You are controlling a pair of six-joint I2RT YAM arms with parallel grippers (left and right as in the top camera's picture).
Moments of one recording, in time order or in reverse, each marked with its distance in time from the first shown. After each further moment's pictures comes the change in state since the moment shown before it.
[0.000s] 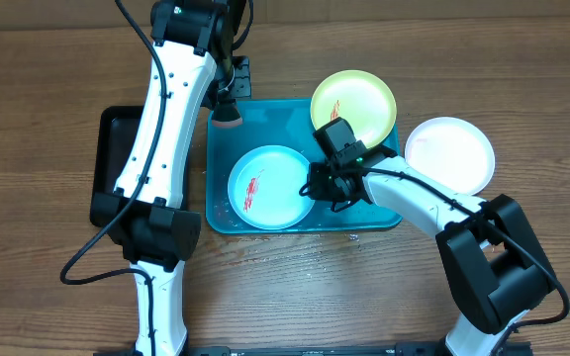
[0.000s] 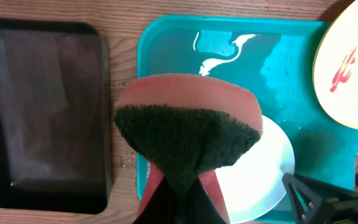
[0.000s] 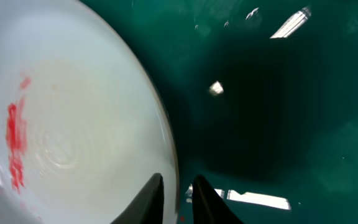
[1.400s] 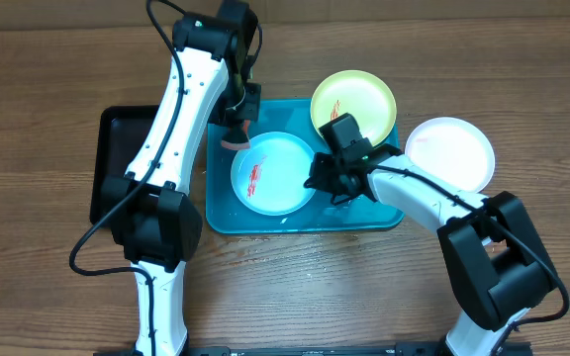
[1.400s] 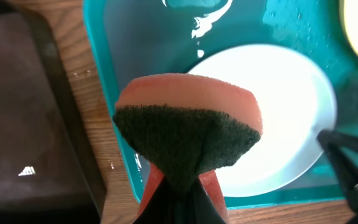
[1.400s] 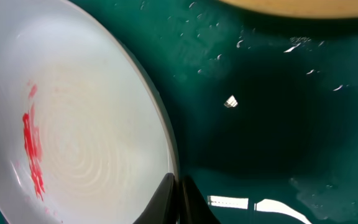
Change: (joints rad) left arm -0.011 0.000 -0.267 0.122 0.082 0.172; right arm -0.045 0.010 -0.015 0.084 -0.012 0.105
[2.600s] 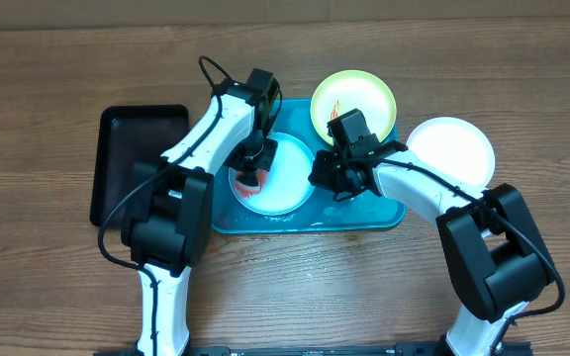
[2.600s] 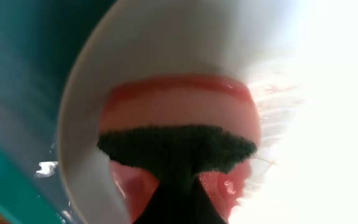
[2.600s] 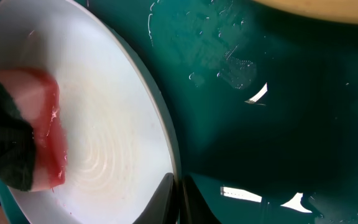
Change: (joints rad) left arm -0.068 -0.008 -0.530 0.422 0.003 0.112; right arm -0.031 0.032 0.000 0.037 -0.116 -0.050
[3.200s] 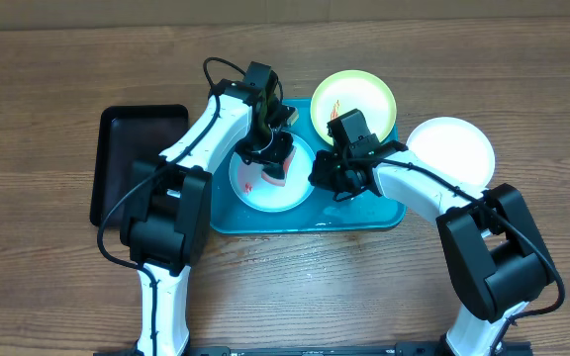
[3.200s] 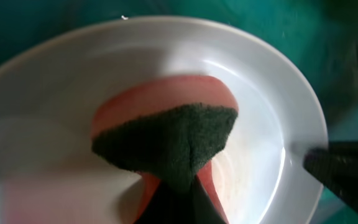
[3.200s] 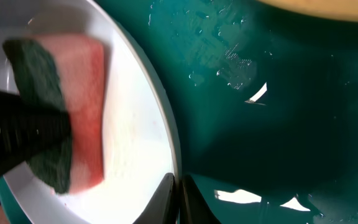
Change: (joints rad) left arm 0.008 0.000 -0.007 0.157 0.278 0.111; right arm 0.000 0.000 0.000 -0.001 -0.001 0.000
